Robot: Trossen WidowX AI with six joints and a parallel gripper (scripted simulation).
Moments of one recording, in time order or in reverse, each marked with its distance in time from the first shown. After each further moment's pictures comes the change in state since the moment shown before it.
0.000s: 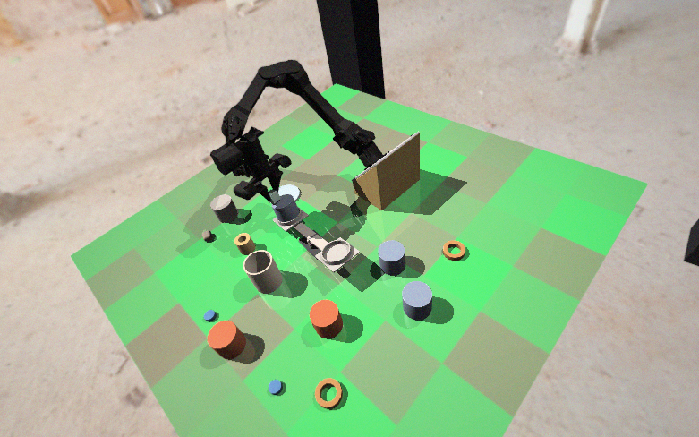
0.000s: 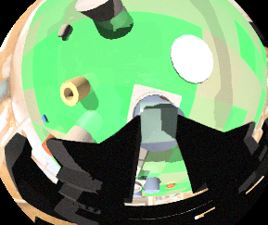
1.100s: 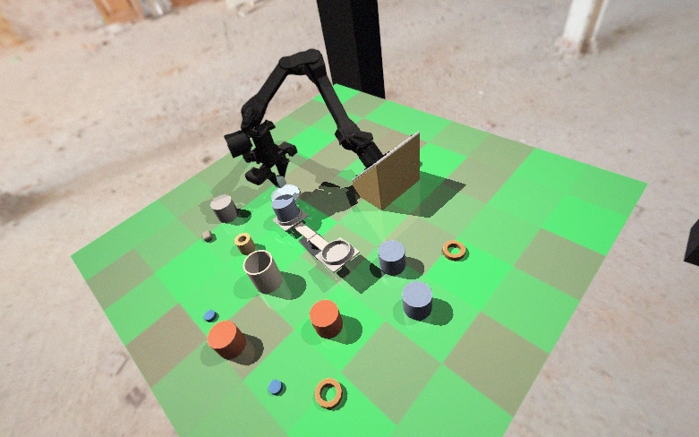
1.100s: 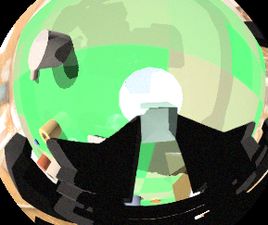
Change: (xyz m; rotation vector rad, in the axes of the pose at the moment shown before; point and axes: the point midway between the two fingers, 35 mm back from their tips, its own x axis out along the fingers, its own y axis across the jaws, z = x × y) arm 0.028 -0.089 0.069 0.013 -0.086 -0.036
